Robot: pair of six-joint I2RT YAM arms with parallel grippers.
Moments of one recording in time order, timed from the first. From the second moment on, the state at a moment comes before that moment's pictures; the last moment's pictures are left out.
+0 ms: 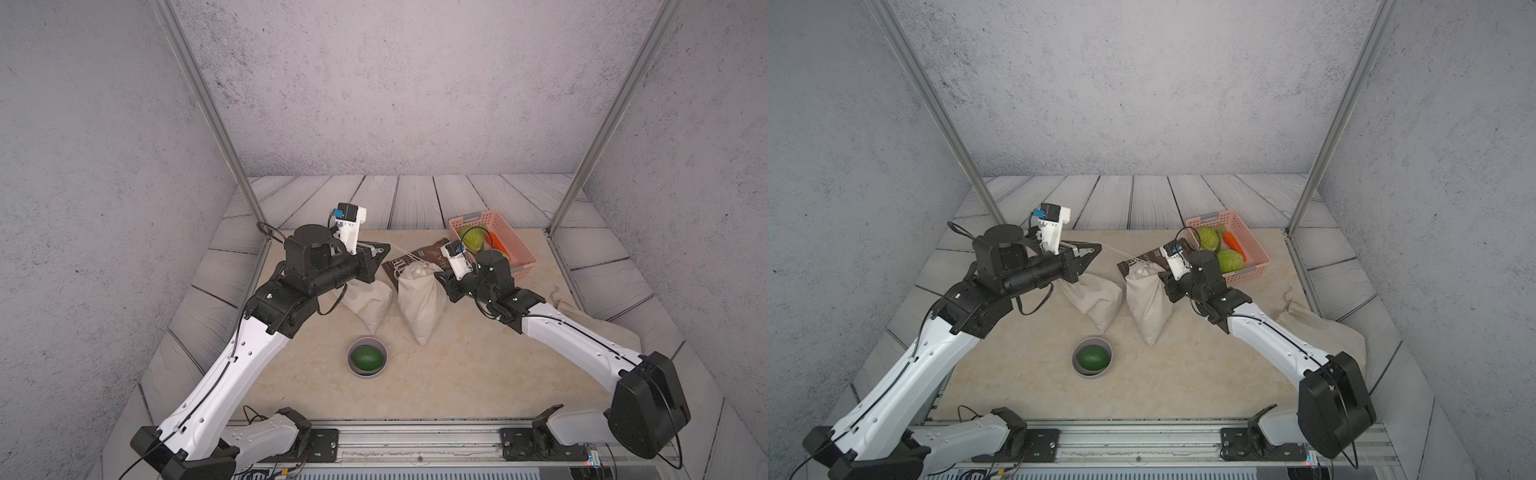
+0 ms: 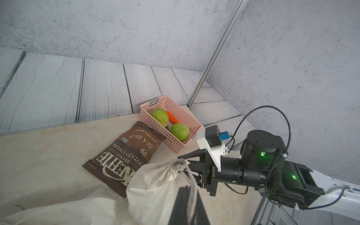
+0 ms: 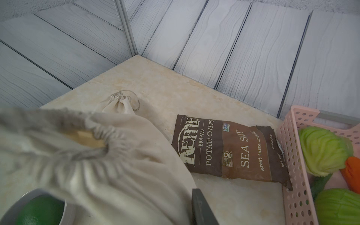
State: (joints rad) left arm -0.56 1.15 1.41 -0.45 0.29 -0.38; right arm 0.53 1.37 1.04 -0.12 -0.16 -0.07
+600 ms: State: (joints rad) left arm -0.65 1.29 1.47 -0.36 0.29 -0.44; right arm 0.63 1.18 1.09 -0.20 -0.29 -0.04
